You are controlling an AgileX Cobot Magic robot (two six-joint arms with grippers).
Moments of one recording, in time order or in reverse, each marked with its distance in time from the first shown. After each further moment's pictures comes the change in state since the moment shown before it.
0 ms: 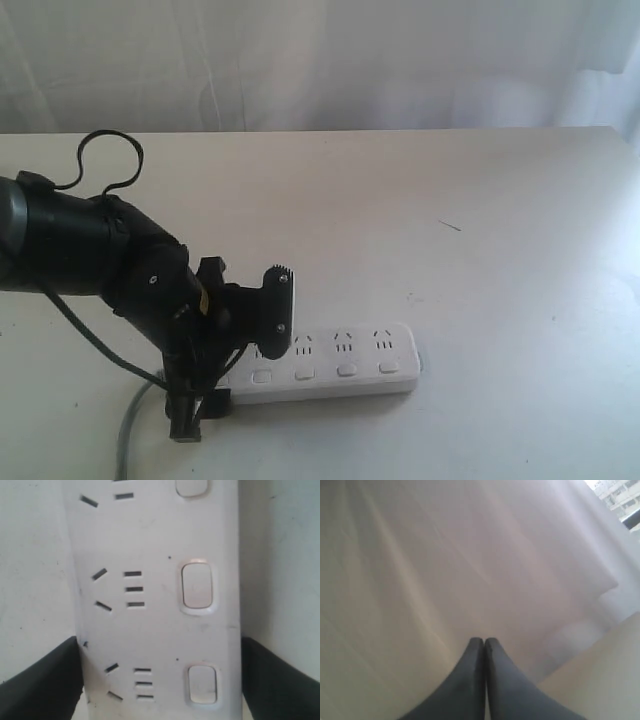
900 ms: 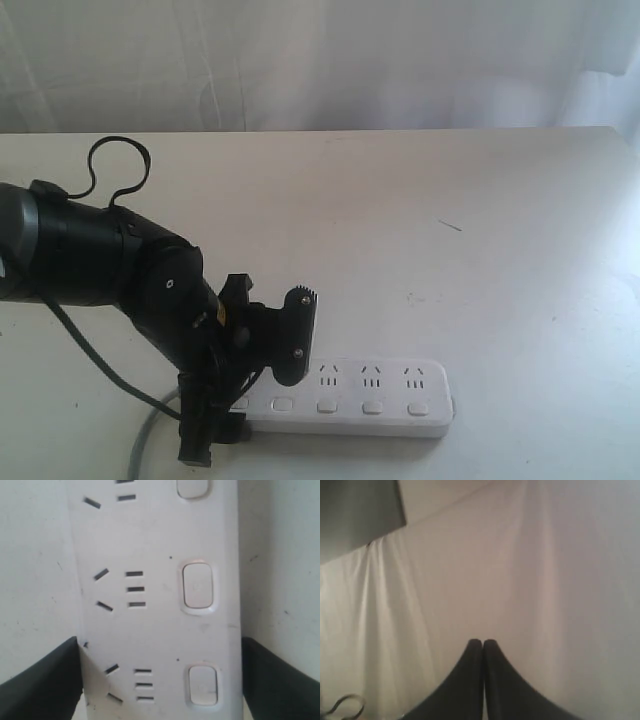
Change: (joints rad) left arm -0.054 0.004 -0.002 -0.172 0.015 0.208; right arm 0.000 0.051 -0.231 -1.386 -0.284 1.039
